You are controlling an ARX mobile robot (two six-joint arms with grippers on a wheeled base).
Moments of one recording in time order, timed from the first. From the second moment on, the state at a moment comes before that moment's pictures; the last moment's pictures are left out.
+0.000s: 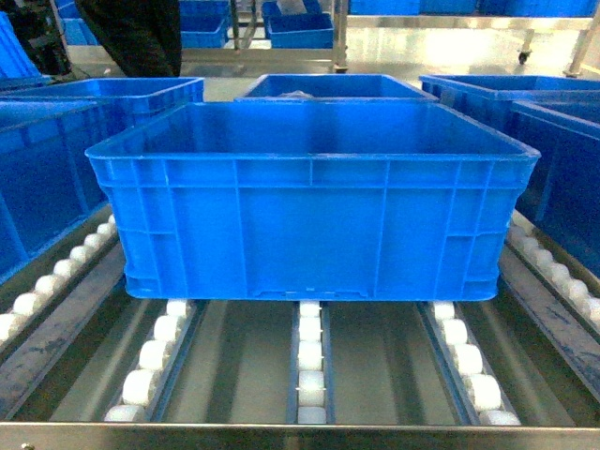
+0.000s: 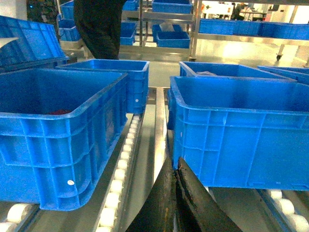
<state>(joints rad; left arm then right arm) 0.00 0.28 0.02 0.28 0.00 -0.01 0.00 0.29 0.01 0.29 0.00 0.01</state>
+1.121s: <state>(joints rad) 0.00 0.01 0.02 -0.01 0.00 -0.01 0.00 0.00 0.01 -0.01 0.00 0.01</state>
